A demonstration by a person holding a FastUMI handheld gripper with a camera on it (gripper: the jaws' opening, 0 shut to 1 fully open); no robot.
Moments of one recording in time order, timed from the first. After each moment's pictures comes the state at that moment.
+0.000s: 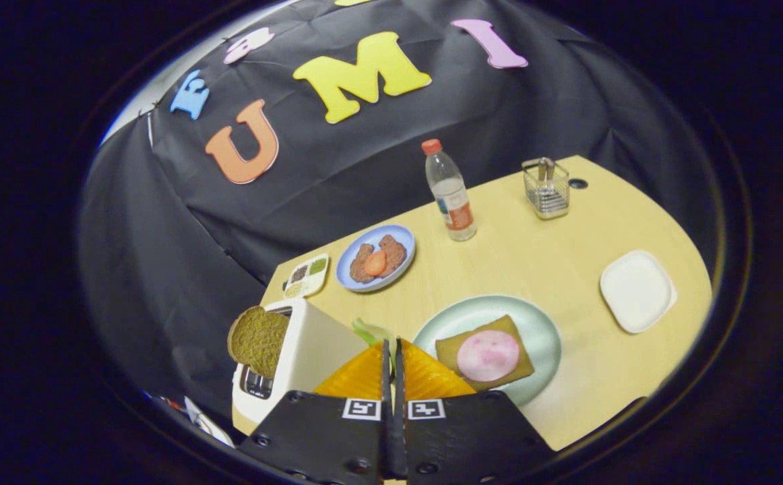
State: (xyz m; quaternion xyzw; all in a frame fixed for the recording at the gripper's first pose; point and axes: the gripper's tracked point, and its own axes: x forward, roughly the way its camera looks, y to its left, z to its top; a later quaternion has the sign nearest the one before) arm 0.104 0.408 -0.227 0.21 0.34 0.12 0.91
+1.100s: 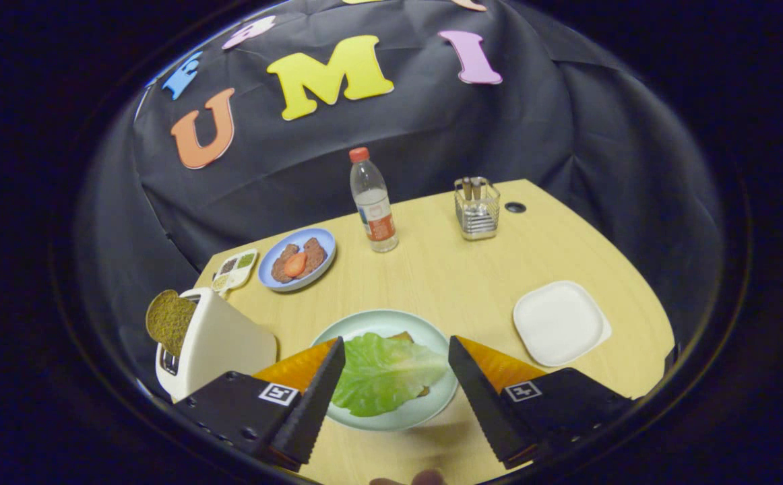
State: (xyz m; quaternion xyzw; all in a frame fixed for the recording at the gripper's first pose) arm 0.116 0.302 -0.227 0.09 0.30 0.03 0.95
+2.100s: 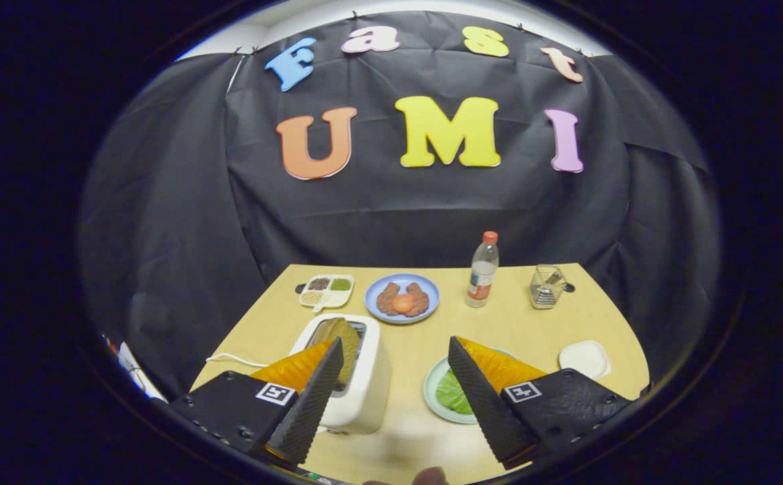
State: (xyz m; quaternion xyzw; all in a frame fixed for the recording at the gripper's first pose) arm 0.034 0.504 -0.116 0.00 0.22 0.12 0.97
